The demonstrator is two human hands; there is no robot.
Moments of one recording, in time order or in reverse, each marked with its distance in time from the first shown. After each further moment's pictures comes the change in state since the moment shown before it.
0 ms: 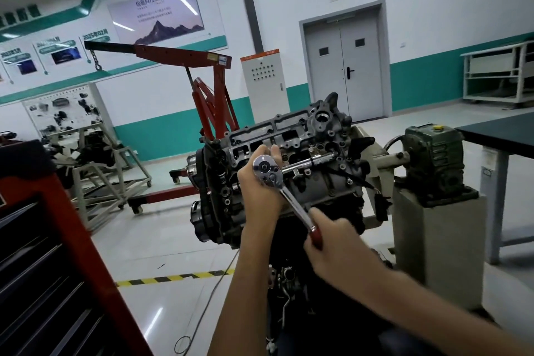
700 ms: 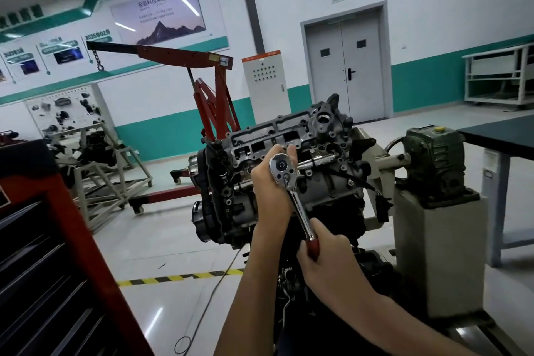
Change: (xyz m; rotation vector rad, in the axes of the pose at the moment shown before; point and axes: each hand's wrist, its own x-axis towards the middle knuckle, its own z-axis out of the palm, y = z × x) left_hand -0.002 -0.002 0.012 0.017 -0.082 0.056; right_hand -0.012 -0.002 0.027 0.199 0.144 0.093
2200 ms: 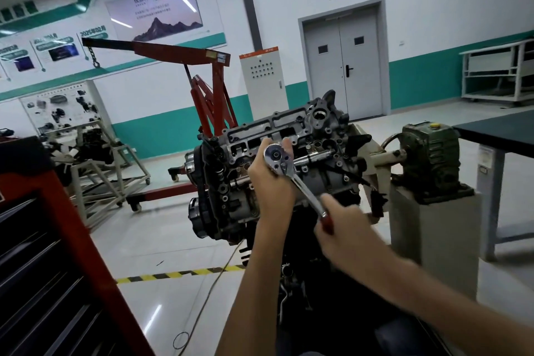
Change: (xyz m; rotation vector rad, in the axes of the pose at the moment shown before) left_hand -0.003 0.007 0.009 0.028 0.110 0.024; right_hand 0.020 0.000 -0.044 -0.260 -0.085 -0.020
